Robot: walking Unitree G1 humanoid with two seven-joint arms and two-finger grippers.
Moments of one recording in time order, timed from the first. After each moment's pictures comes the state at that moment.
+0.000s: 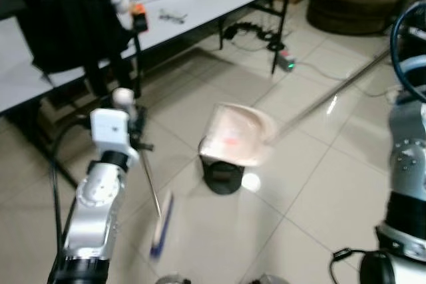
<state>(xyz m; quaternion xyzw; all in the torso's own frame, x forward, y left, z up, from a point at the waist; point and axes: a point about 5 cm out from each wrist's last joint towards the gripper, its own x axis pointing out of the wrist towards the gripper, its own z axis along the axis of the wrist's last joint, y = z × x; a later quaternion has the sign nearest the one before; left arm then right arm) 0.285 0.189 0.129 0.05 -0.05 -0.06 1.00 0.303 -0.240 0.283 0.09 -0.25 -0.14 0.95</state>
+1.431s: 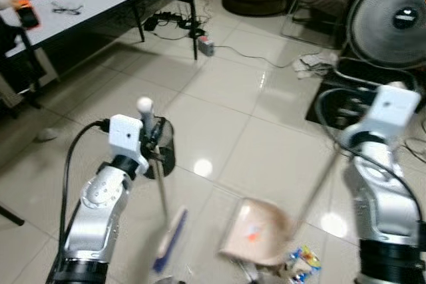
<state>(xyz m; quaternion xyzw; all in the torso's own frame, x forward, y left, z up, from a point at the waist) 0.283 0.181 0.123 0.04 -0.02 -0.13 0.99 0.296 -0.200 0.173 0.04 -0.02 -0.15 0.99</state>
